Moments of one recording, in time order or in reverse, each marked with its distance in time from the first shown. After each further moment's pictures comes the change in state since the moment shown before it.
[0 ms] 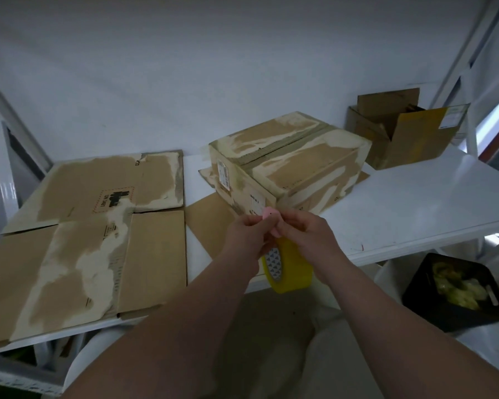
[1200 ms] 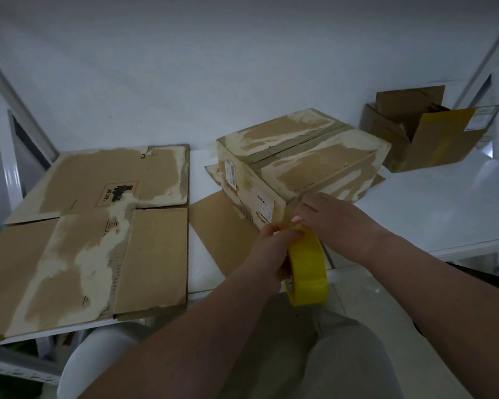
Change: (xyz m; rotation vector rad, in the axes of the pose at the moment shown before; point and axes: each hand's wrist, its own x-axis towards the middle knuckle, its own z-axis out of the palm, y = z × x) left_hand 0.005 -0.019 0.021 -0.103 -0.180 -0.167; right_hand 0.053 -0.007 -0.046 -1.266 -0.148 -1.032
